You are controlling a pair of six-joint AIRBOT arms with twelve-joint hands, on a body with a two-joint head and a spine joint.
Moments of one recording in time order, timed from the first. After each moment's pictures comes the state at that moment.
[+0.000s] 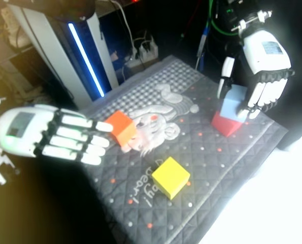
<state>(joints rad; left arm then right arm) 0.32 -1.16 1.51 0.56 -0.13 0.53 -1.01 -0.74 1.04 -0.07 1.13 -0.74</state>
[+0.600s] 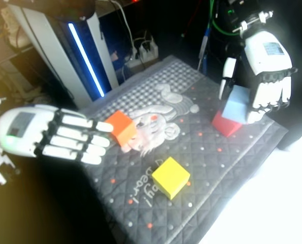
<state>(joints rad) 0.32 -1.16 1.51 0.58 -0.11 0.53 -1.01 -0.74 1.04 -0.07 1.13 -0.74</state>
